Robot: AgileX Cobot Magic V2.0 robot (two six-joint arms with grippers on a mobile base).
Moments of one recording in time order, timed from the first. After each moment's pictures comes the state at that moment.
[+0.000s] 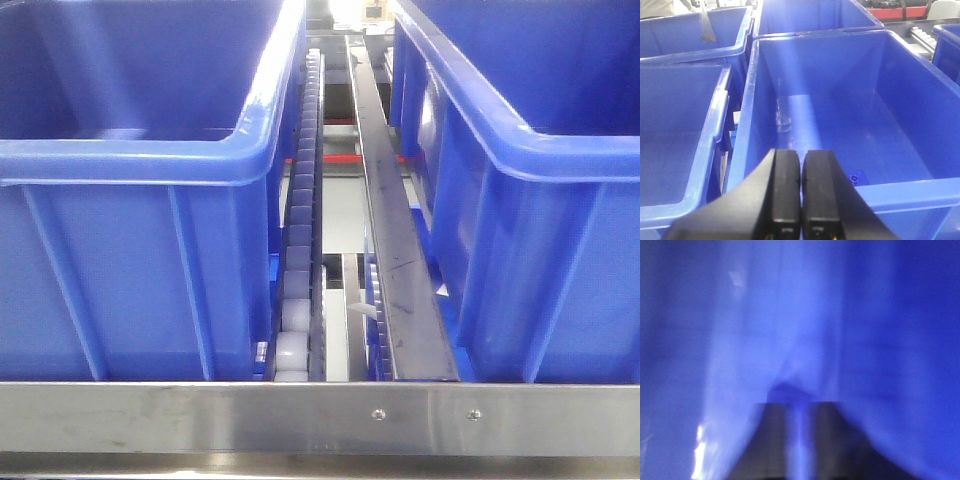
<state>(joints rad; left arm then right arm) -0.23 0.03 -0.56 0.20 0.73 -0.13 0.11 1.28 -1.11 -0.18 0.65 0.19</state>
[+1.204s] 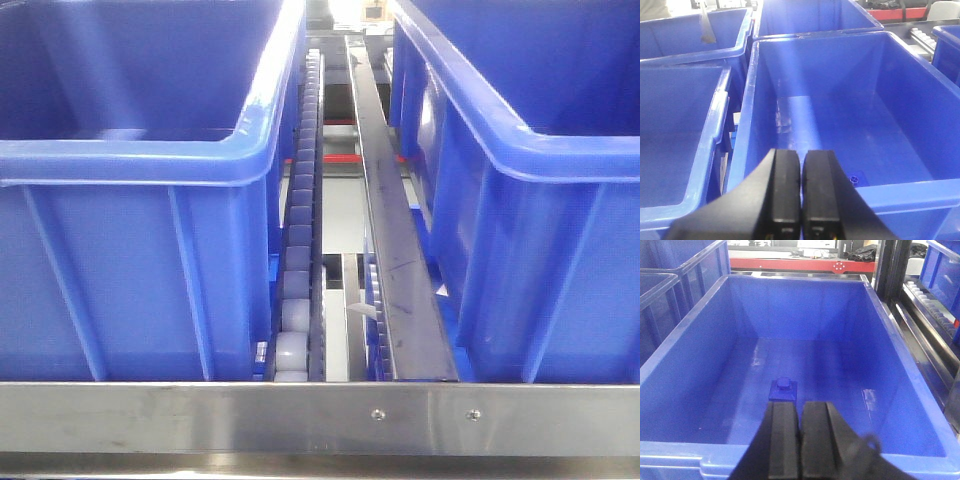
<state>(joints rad) -0.23 0.03 -0.56 0.20 0.72 -0.13 0.11 -0.01 -0.41 -0.18 0.56 0.19</state>
